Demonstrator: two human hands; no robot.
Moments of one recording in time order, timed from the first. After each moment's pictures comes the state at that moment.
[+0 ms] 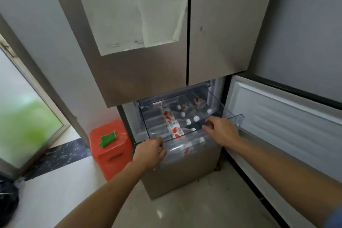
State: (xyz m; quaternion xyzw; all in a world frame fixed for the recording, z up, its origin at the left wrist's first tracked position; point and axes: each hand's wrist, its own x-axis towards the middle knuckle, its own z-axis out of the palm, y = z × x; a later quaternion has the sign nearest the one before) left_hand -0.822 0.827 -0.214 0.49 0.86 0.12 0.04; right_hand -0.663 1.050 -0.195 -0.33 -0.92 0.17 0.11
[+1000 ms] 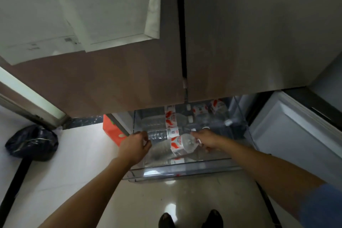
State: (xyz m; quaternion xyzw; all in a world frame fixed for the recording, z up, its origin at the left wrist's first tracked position) left_hand -0.903 0.936 -0.252 0.29 0.95 0.10 0.10; right_hand -0.811 1.197 -0.308 -0.30 -0.74 0.55 -0.24
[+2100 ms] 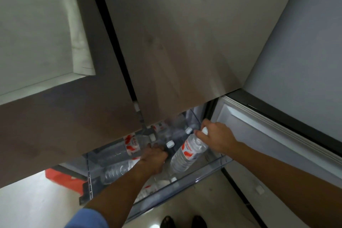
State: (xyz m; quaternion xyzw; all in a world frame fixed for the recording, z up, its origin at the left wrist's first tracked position) left_hand -0.887 1.104 -0.303 0.58 0.77 -0.21 0.17; right_hand -0.726 1.269 -0.223 -0.35 -0.91 0.23 0.00
